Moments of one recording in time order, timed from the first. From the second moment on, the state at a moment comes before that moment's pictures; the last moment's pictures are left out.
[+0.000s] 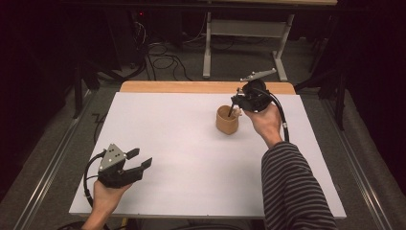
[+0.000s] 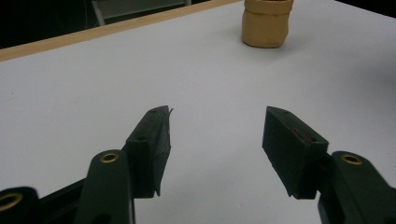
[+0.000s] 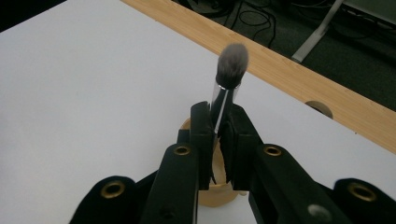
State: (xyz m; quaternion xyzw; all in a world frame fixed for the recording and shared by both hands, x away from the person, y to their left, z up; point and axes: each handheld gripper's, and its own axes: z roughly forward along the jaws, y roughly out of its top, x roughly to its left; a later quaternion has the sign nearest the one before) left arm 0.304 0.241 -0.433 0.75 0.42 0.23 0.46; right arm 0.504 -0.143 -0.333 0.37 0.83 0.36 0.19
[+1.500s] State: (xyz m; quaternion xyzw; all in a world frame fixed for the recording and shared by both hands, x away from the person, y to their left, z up) left arm 0.304 0.239 -0.431 0.75 0.41 0.24 0.46; right arm 0.516 -0.138 -0.363 0.39 0.84 0.34 0.17
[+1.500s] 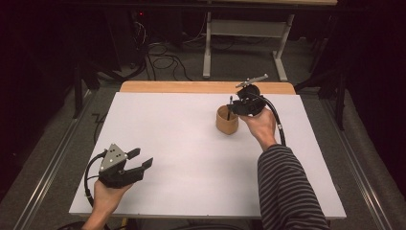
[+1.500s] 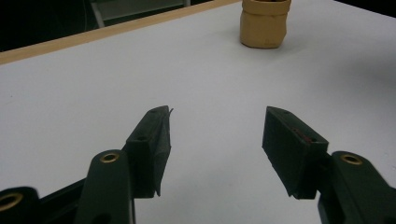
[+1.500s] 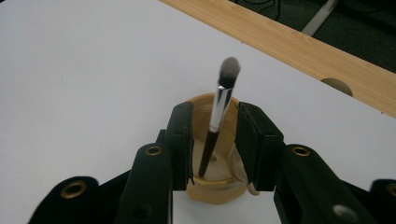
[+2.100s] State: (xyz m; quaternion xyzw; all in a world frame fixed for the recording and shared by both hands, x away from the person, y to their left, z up) left arm 0.304 0.237 -0.431 0.75 0.41 0.24 0.46; right arm 0.488 -0.161 -0.345 0.38 0.83 0.37 0.18
